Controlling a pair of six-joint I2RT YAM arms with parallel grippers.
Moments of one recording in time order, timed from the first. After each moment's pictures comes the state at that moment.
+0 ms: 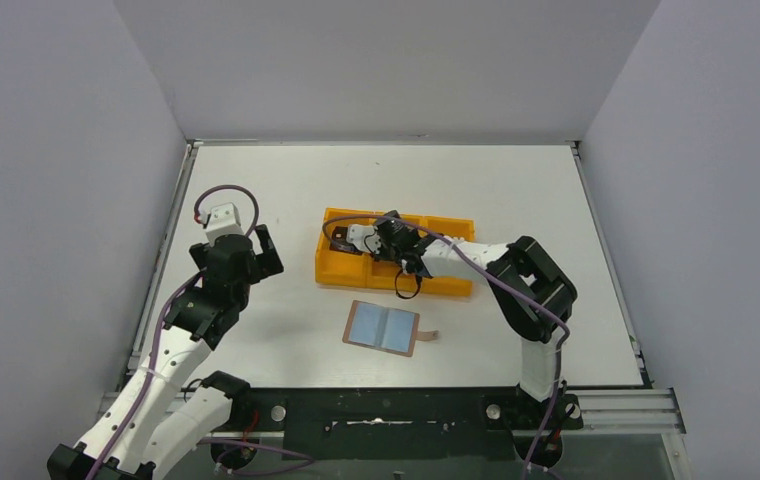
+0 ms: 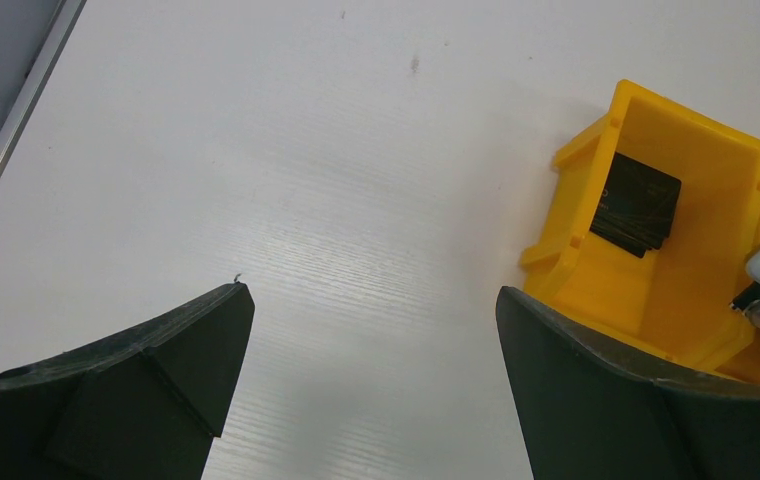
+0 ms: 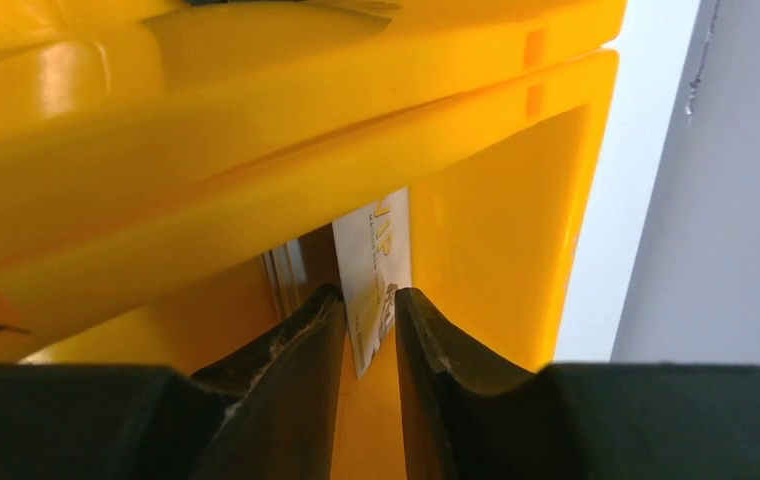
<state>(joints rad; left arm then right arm) -0.39 0.79 0.72 -0.50 -0.51 -0.46 0.76 1.92 1.18 -0.09 0.31 -0.87</state>
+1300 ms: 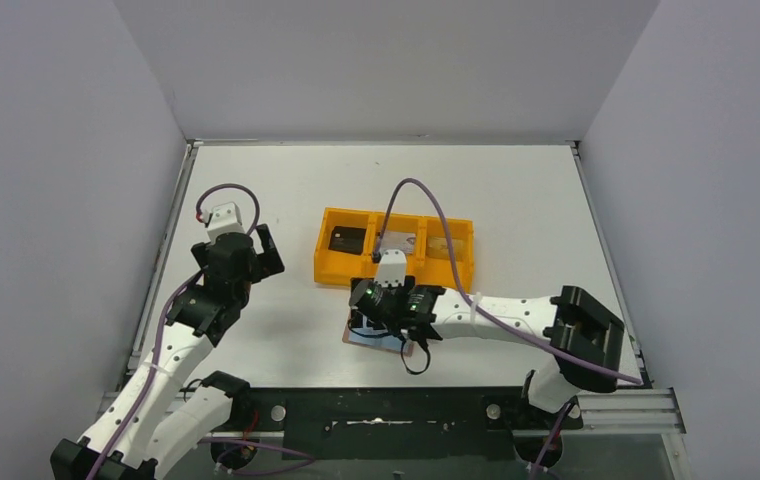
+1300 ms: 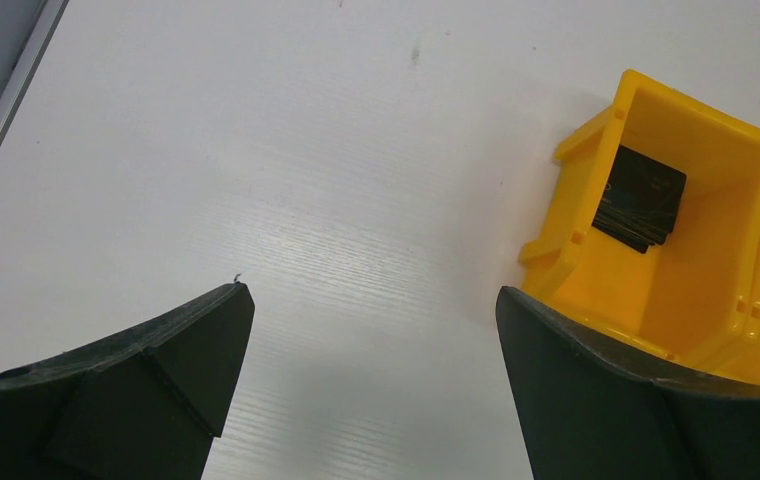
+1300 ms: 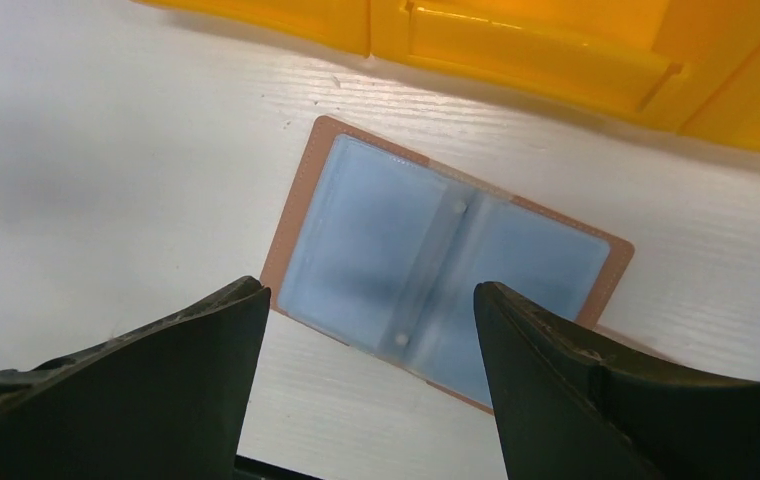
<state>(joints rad) -0.37 0.82 0.72 -0.48 -0.49 -0.46 1.16 1.54 1.01 -0.44 0.47 0.91</state>
